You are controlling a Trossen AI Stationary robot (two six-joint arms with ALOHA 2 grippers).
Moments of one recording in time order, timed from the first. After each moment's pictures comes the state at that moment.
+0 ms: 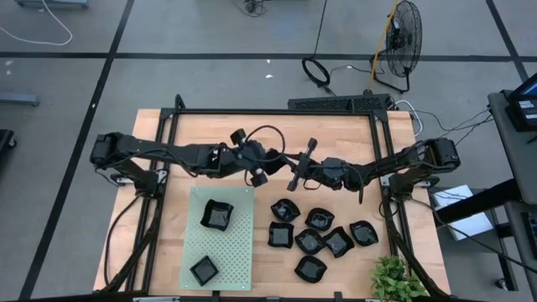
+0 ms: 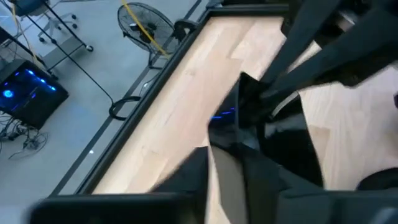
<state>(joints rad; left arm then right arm) -0.03 1.54 1.23 -0.36 -0.55 -0.08 0.05 1.54 0.65 0.87 0.52 -0.33</state>
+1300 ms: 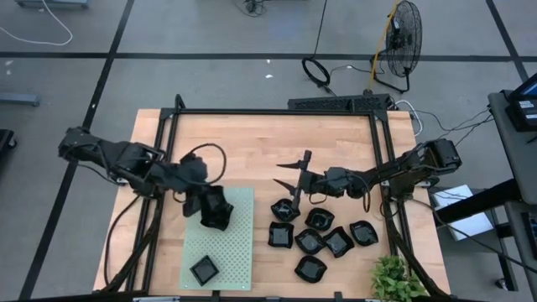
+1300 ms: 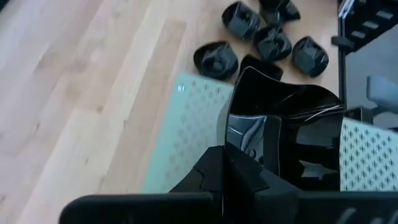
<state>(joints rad) -0.35 1.09 1.23 -1.01 -0.21 -0.57 0.15 1.54 0.65 0.92 0.40 -0.33</state>
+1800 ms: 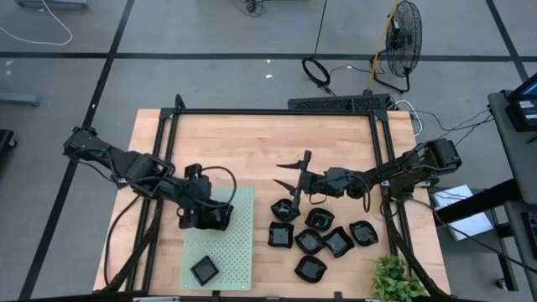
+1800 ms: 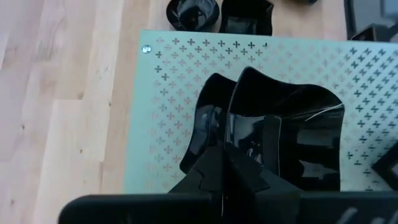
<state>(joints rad) -0.43 1.17 1.23 -1.07 -0.16 -0.43 0.15 1.54 0.65 0.92 0.40 -0.33</state>
